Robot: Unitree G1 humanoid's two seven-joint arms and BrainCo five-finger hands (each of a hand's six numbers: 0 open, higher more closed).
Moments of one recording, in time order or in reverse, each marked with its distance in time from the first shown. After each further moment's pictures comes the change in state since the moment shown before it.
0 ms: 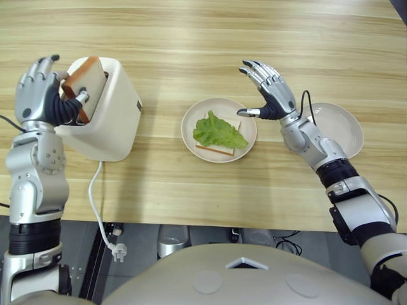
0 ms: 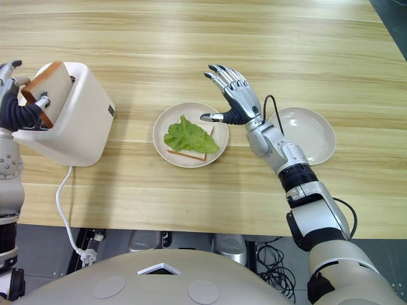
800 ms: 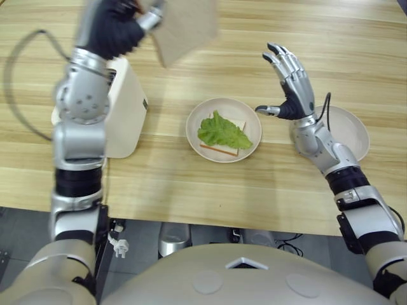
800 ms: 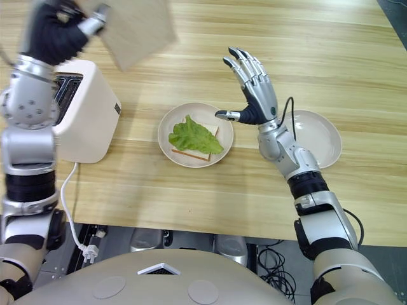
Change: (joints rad) left arm -0.522 -0.279 -0.326 0.151 -0.524 -0.225 -0.269; right arm 0.122 -0.066 -0.137 -0.155 0.029 -0.104 -0.185
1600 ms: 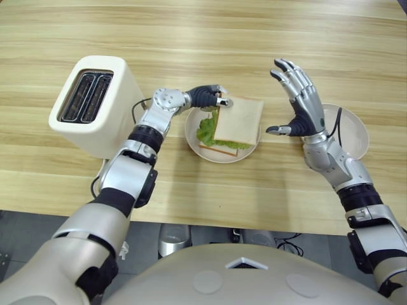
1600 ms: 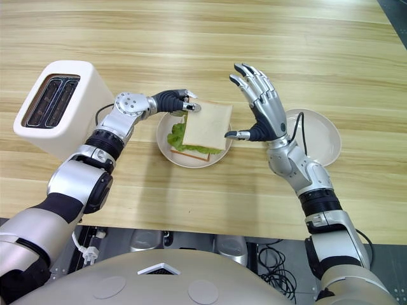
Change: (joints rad) left arm -0.373 -0.248 -0.170 1.221 -0.068 -0.202 -0.422; right arm 0.128 -0.037 -0.028 -0.096 -0.040 -0.096 0.023
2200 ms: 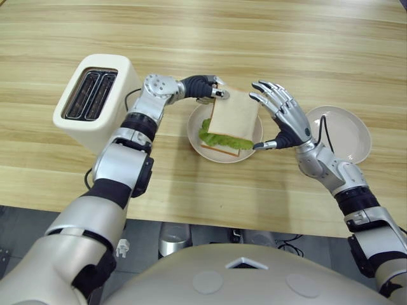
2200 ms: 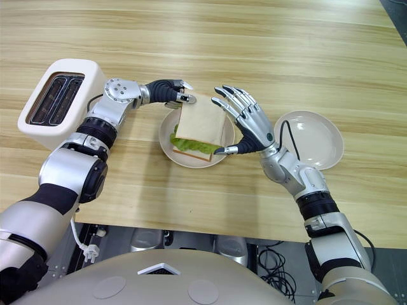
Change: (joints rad) left arm -0.096 0.049 0.044 0.081 0.020 -0.022 -0.091; right arm 0.014 -0.011 0.071 0.000 -0.092 -0.003 0.006
